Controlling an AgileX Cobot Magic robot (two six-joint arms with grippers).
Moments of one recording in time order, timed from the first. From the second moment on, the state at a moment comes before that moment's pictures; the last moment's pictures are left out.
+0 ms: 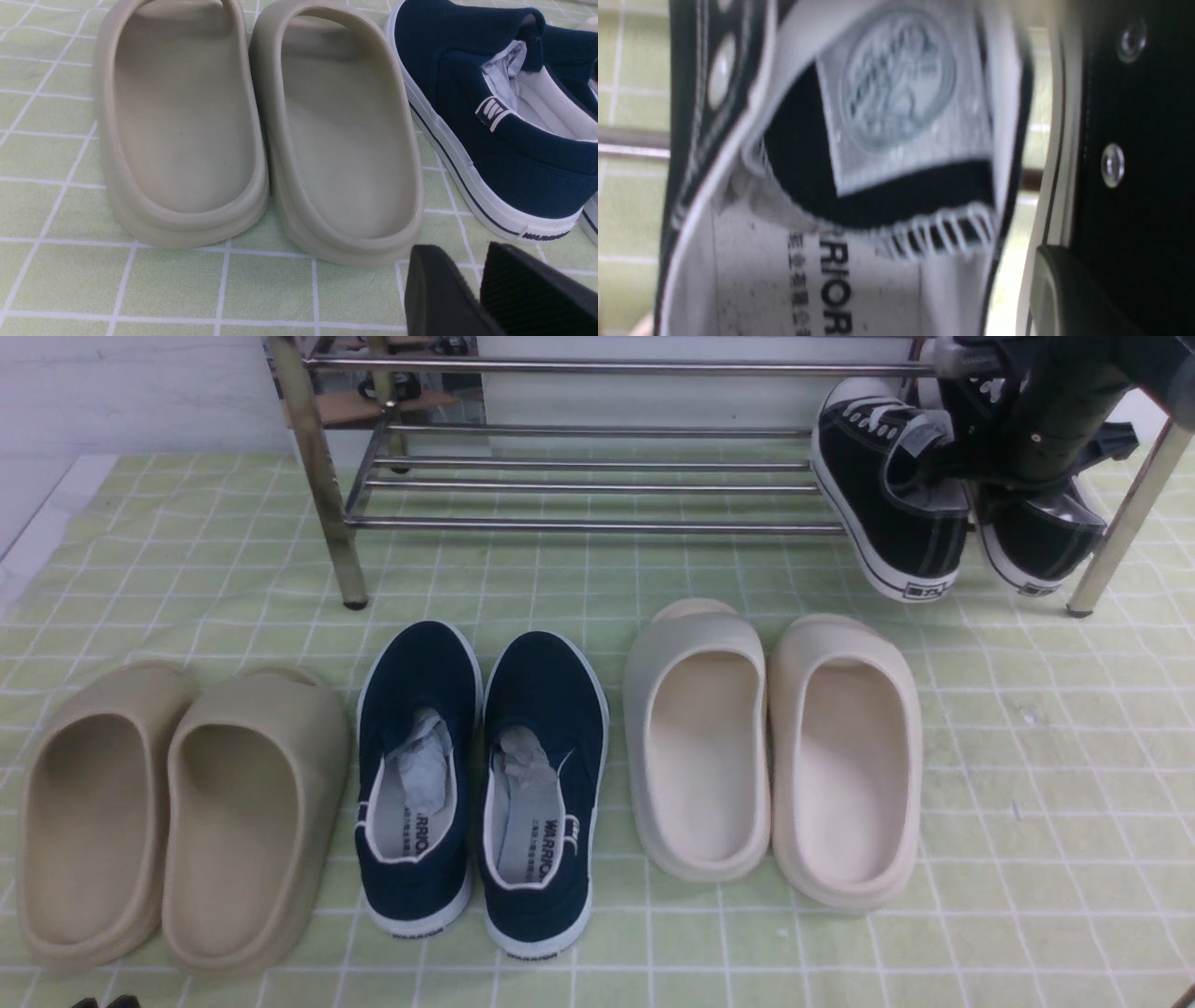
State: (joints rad) right arm 0.08 2.33 -2.31 -0.08 1.12 0.07; left arm -0.07 -0.01 0.03 -0.07 0.40 -0.11
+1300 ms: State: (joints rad) right arm -0.06 2.05 -1.87 0.07 0.95 -0.01; left arm -0.07 -0.01 0.03 -0.07 0.40 -0.11
